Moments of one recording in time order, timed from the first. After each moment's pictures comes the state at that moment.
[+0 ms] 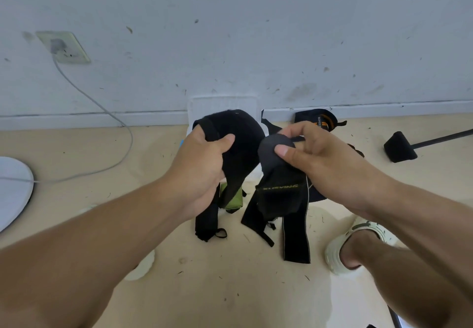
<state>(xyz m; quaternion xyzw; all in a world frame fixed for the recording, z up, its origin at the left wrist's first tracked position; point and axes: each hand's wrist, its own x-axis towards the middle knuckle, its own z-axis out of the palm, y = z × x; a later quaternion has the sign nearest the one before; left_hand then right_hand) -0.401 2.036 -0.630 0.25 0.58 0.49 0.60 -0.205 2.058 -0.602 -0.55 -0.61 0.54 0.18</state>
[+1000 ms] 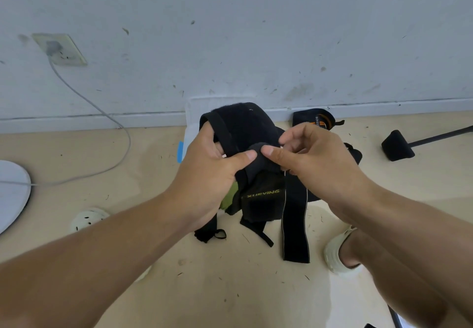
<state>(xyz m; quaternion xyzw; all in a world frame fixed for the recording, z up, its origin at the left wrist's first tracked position) -0.394 2.025 -0.638 0.38 0.53 0.49 0.57 -0.215 2.054 -0.617 -0.62 -0.55 0.48 0.29</state>
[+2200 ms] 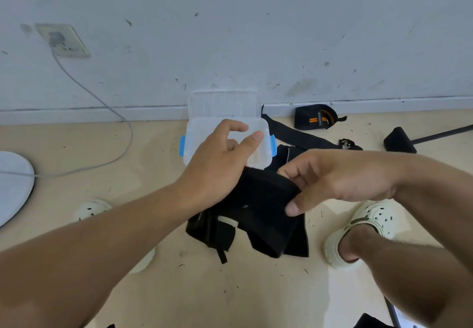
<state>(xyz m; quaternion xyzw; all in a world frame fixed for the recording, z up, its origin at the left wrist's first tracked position) -0.391 2.024 -0.623 0.52 0.66 0.31 0.45 -0.183 2.070 -0.598 -0.36 -0.65 0.66 -0.10</state>
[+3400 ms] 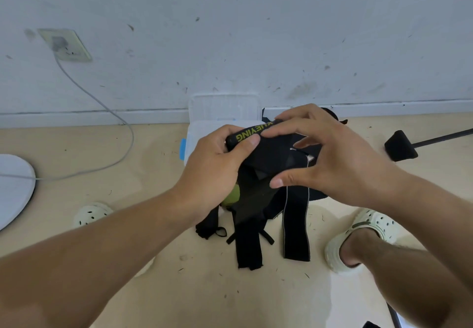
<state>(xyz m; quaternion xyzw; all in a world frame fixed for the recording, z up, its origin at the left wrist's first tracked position) -0.391 2.021 -0.625 0.44 0.61 0.42 0.51 -0.189 2.062 -0.596 -0.44 -0.80 0.35 0.18</state>
